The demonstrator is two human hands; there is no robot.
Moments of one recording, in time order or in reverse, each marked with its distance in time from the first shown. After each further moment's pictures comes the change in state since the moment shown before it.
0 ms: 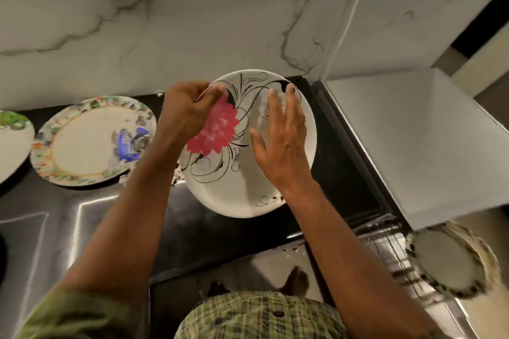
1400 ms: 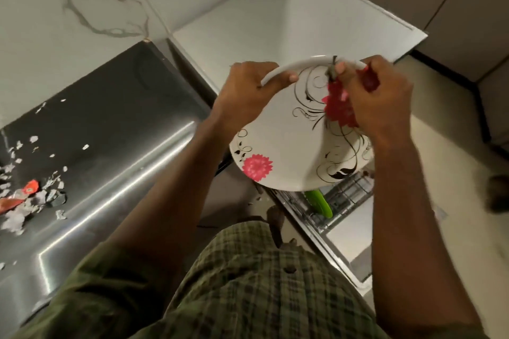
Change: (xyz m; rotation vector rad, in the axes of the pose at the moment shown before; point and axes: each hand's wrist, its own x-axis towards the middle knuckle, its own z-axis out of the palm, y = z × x) left_hand -0.117 0.243 0.433 -0.052 -0.650 0.304; right_hand -0.177 0.368 -0.326 0.234 0.448 0.664
